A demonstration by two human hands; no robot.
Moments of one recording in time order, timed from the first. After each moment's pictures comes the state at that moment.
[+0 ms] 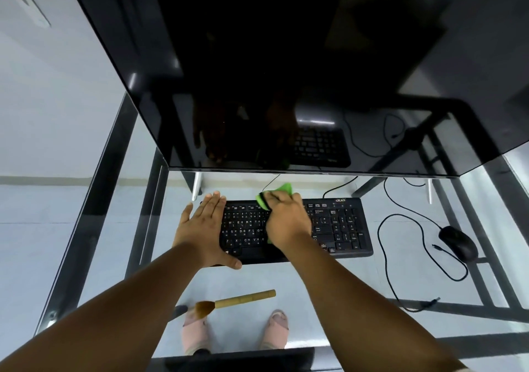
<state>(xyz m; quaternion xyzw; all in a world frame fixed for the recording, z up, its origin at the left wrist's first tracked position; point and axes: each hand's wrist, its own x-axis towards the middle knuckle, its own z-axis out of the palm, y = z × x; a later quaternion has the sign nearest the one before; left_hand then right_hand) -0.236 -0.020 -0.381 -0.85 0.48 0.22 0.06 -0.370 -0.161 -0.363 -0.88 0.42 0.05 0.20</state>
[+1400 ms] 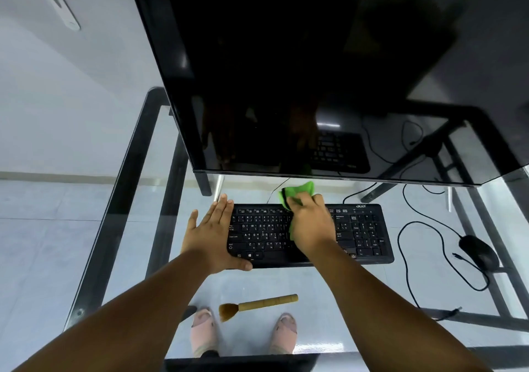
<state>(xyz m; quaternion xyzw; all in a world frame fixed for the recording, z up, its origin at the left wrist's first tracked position) -0.215 0.008 -0.386 -0.85 0.48 0.24 0.02 -0.371 -0.168 -0.376 -0.92 0.37 0.04 0.10</state>
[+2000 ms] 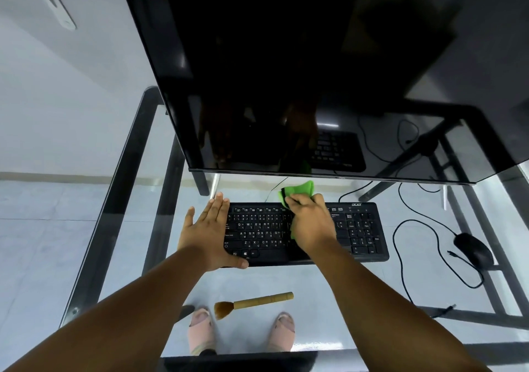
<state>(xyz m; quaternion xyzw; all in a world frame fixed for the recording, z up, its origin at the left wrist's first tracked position) -0.216 0.005 -0.382 -0.85 0.47 0.23 0.04 -0.379 -0.175 -0.378 -0.93 0.36 0.03 0.12</state>
